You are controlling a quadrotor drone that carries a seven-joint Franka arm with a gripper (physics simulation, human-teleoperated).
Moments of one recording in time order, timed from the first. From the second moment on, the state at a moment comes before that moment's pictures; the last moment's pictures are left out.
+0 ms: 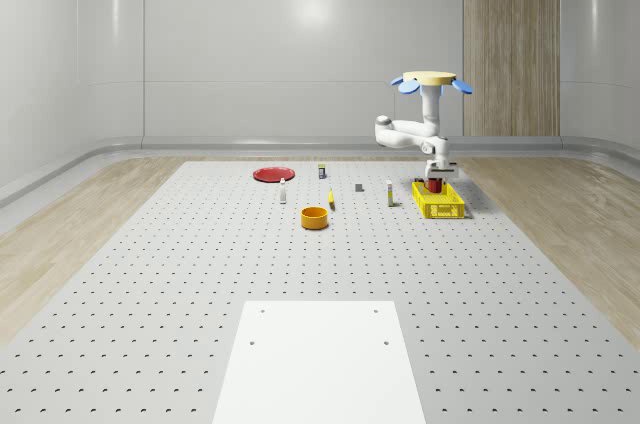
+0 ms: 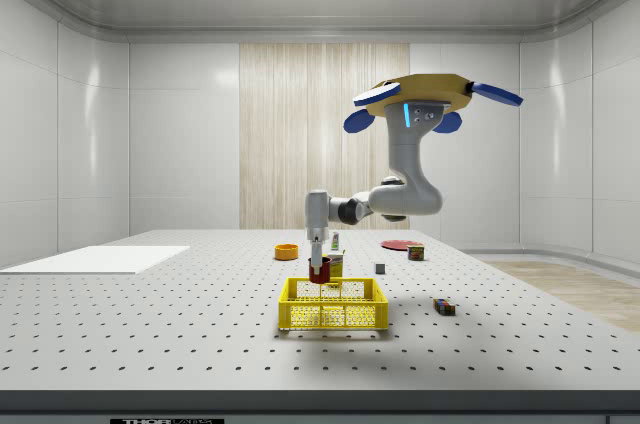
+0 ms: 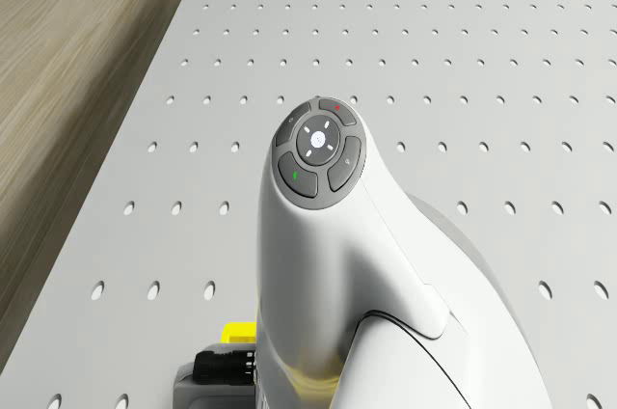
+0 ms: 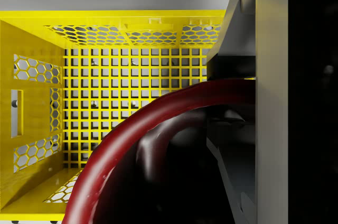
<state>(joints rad) -1.17 -1.56 1.41 -2.86 -1.72 1.61 1.67</state>
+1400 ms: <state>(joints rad) -1.22 -1.55 1.15 -2.79 -1.97 1.70 1.68</state>
